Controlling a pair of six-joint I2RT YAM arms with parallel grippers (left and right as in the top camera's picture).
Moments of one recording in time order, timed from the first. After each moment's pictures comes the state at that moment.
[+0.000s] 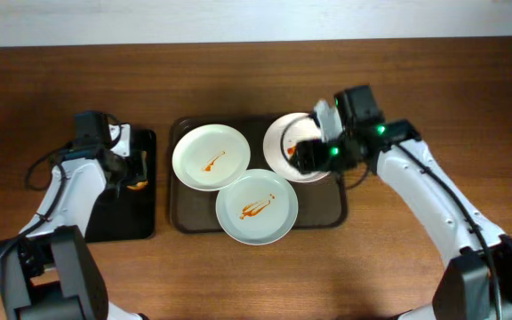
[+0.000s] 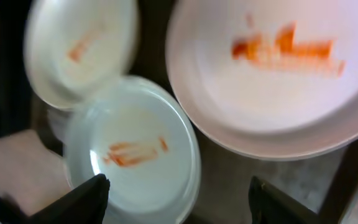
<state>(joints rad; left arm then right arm) 0.17 1.71 1.09 -0.60 0.10 0.05 0.28 1.66 1.32 -0.80 -0.41 0.16</state>
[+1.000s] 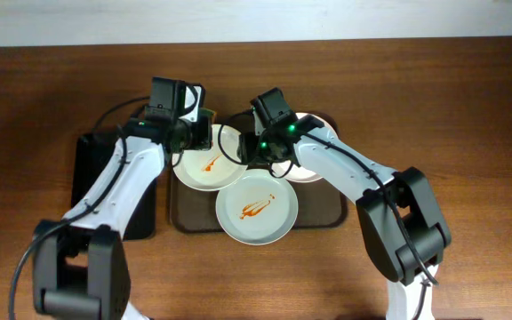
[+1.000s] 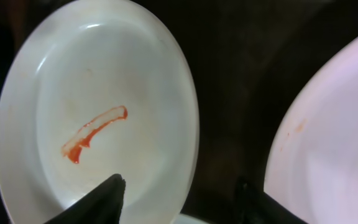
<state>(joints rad) -0.19 1.77 1.29 -0.52 0.16 -0.15 0.53 2.07 1.50 -0.52 -0.24 0.44</state>
